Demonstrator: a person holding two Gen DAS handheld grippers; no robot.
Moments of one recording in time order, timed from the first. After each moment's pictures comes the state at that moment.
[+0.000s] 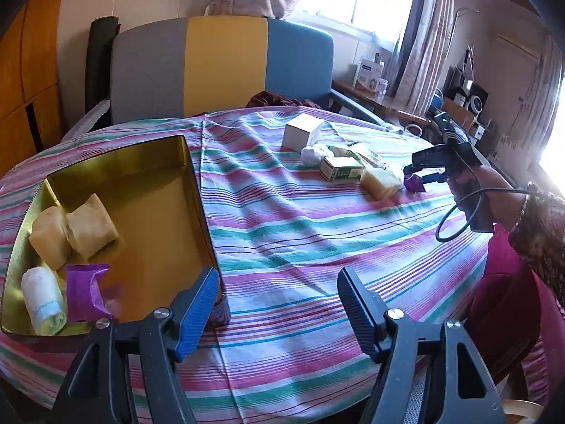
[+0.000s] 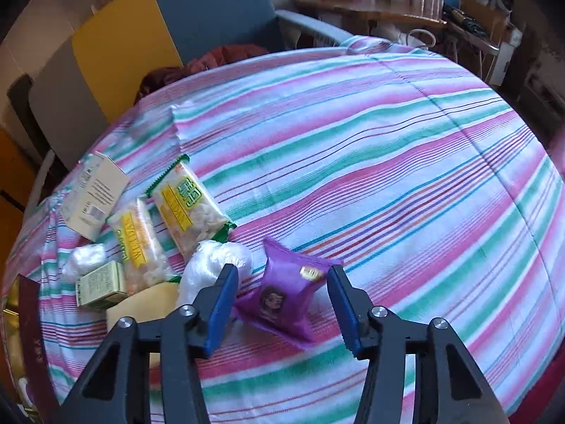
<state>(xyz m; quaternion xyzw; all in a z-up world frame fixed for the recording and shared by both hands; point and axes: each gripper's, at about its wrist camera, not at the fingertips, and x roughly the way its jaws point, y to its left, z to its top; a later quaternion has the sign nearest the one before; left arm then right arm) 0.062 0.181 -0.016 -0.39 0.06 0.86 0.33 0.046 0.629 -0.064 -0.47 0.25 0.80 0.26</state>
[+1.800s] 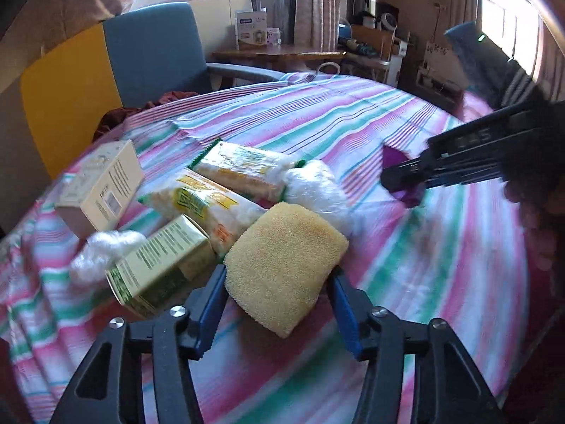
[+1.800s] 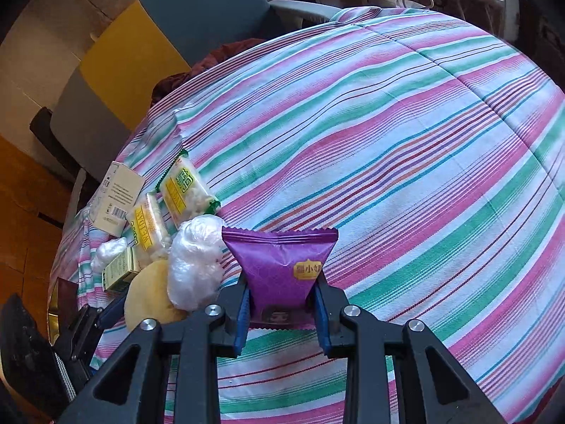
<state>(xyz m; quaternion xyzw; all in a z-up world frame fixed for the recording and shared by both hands) -0.008 0.471 -0.081 -0.36 0.21 0.77 0.48 0.102 0.658 -0.069 -0.43 0.35 0.81 0.20</state>
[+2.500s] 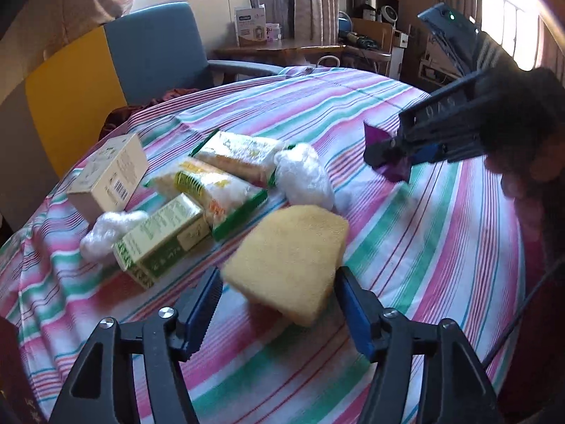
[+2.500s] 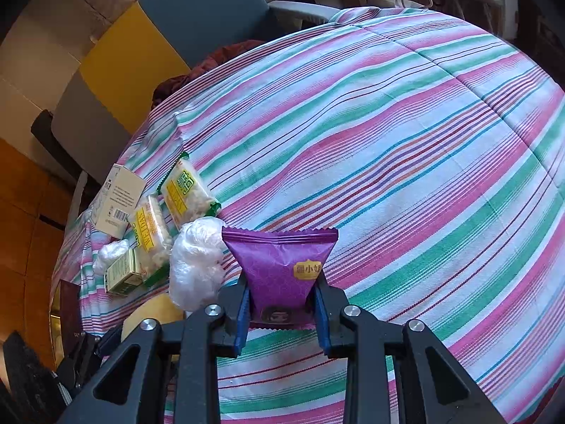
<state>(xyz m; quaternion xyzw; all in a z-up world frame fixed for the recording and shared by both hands) 0.013 0.465 -0.078 -0.36 0.24 0.77 0.47 0.100 0.658 -0.069 -0.43 0.35 0.81 0.21</state>
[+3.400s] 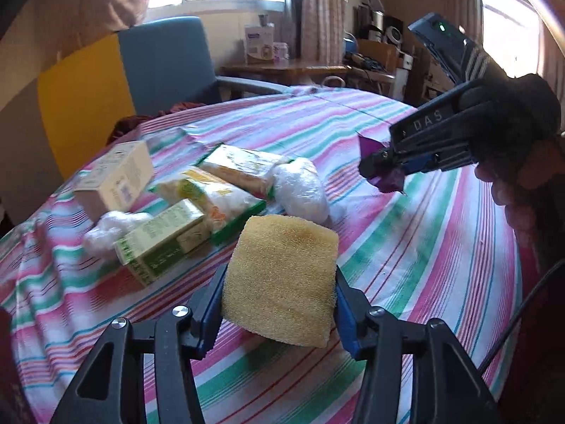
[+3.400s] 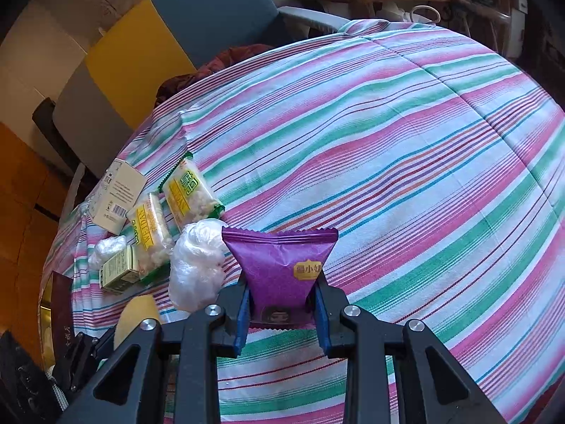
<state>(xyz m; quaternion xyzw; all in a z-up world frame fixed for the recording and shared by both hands) 0.023 0.449 -0.078 -0.33 0.20 0.80 0.46 0.097 0.652 -0.062 -0.43 0.32 0.82 0.22</state>
